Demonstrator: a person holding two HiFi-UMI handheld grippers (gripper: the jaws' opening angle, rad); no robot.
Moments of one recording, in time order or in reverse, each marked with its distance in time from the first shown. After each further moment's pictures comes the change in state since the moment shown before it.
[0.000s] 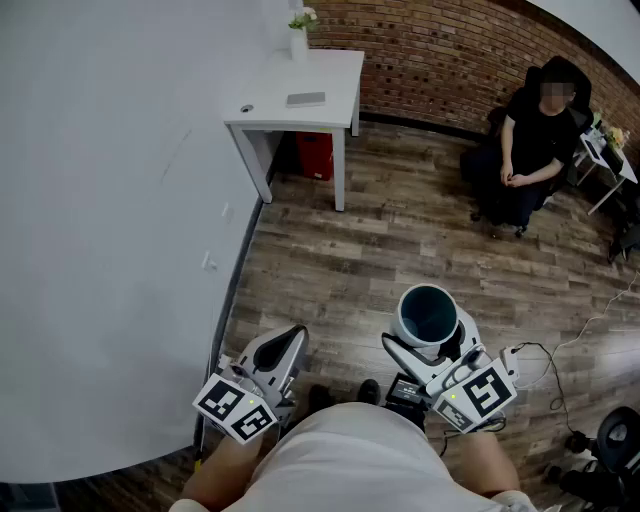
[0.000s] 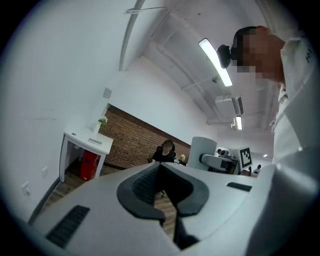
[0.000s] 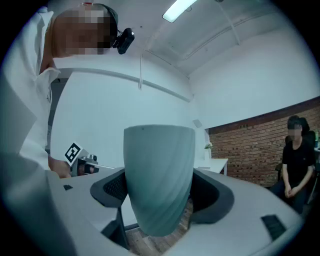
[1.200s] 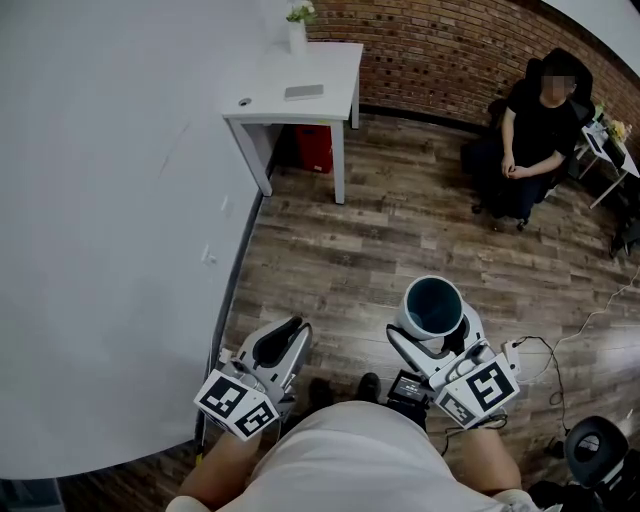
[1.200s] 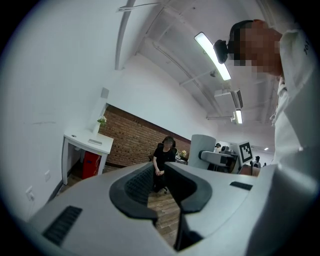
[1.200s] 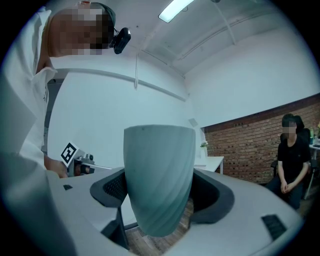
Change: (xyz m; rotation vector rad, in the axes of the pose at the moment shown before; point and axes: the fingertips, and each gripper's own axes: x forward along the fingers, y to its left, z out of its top) left arm 0.008 -0.008 -0.007 0.051 0.034 0.015; right arm -0.011 -0.016 -0.006 0.026 0.009 -0.038
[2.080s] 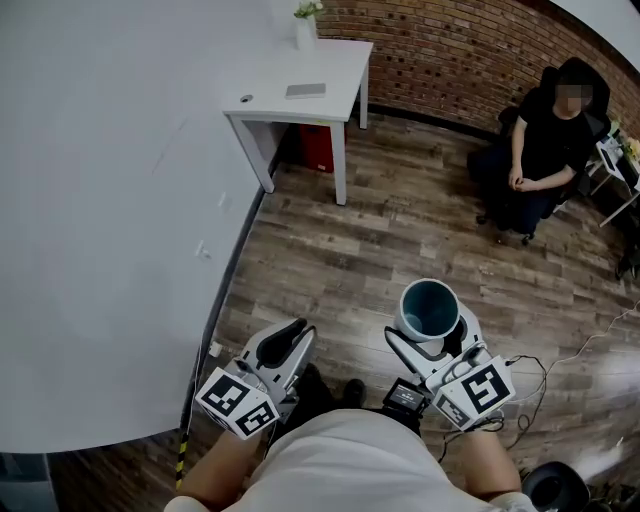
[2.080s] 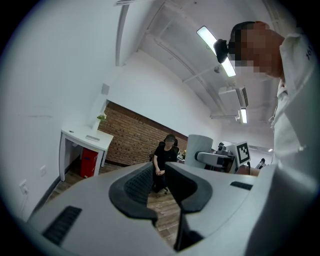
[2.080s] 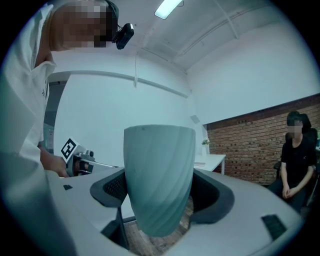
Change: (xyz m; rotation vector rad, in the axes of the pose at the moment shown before) left arm 0.075 -0.031 -0.016 -0.019 0.012 0.035; right arm -0.013 -0.077 -0.013 -0.017 0.036 0.067
